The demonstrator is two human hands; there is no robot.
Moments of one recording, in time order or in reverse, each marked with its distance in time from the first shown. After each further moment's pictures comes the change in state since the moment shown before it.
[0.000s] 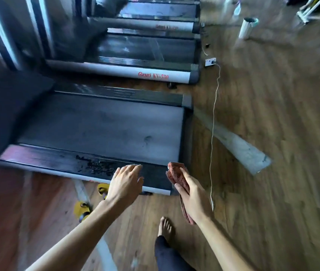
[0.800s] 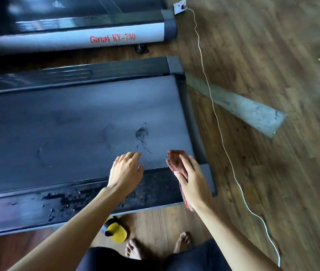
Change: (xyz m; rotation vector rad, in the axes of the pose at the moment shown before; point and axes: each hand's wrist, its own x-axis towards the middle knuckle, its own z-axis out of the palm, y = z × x) left_hand 0.292 -0.204 0.213 0.002 -0.223 0.217; right_hand 0.222 0.125 0.268 -0.178 0.192 0.213
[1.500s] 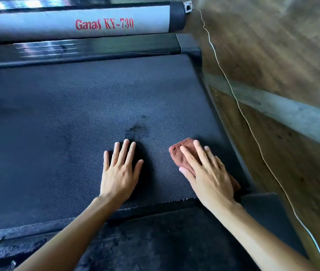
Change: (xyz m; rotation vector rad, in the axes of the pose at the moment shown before) left_hand 0.198 -0.149 0.314 0.158 0.297 0.066; right_hand 0.179 0.217 0.229 -0.687 0.238 -0.376
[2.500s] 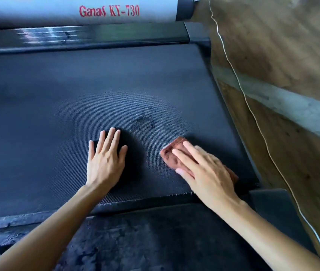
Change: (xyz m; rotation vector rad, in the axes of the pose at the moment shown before) left_hand 0.005 -0.046 -0.006 -0.056 0.063 -0.141; right_hand 0.002 -0.020 -0.006 0.146 -0.007 -0.176
